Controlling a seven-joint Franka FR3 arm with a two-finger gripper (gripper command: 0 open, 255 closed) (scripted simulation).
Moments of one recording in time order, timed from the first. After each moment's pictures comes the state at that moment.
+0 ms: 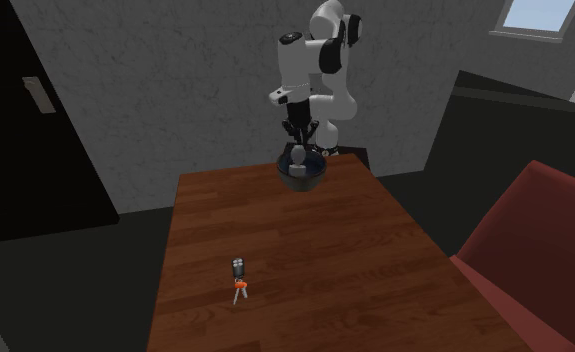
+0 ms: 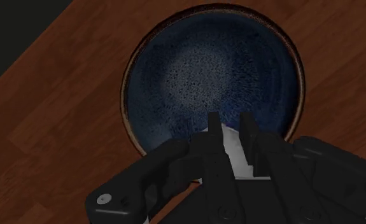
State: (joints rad) arm -0.11 -0.41 -0.15 -2.31 0.05 1.82 0.00
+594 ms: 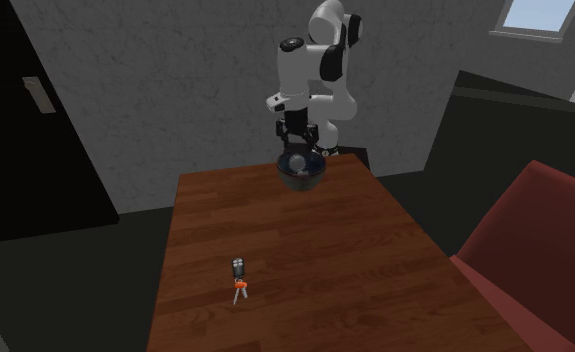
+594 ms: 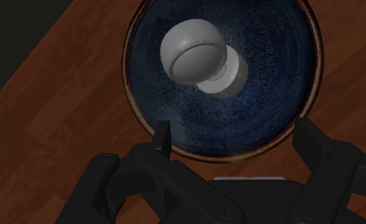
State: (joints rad) arm -0.12 -0.27 -0.12 -2.19 0.00 1.80 0.10
